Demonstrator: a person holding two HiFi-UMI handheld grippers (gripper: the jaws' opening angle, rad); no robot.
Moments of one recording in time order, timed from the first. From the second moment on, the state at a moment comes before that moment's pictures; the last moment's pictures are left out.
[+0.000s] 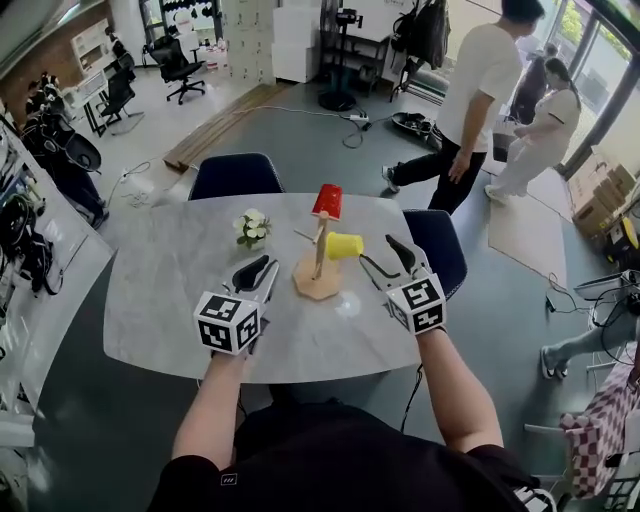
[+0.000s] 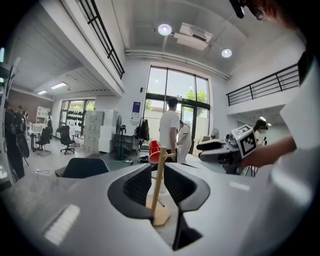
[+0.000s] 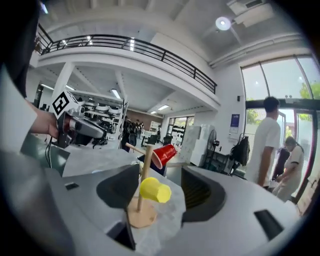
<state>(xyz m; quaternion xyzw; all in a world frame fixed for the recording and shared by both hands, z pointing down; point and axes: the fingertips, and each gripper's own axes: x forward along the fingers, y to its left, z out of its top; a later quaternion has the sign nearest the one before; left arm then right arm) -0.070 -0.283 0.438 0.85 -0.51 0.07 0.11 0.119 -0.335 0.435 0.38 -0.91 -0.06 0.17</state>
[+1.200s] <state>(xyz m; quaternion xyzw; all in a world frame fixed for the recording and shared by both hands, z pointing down) -0.176 -0.221 0.437 0.89 -0.43 0.07 0.08 0.000 -0.234 0.432 0.43 -0.90 0.08 0.01</state>
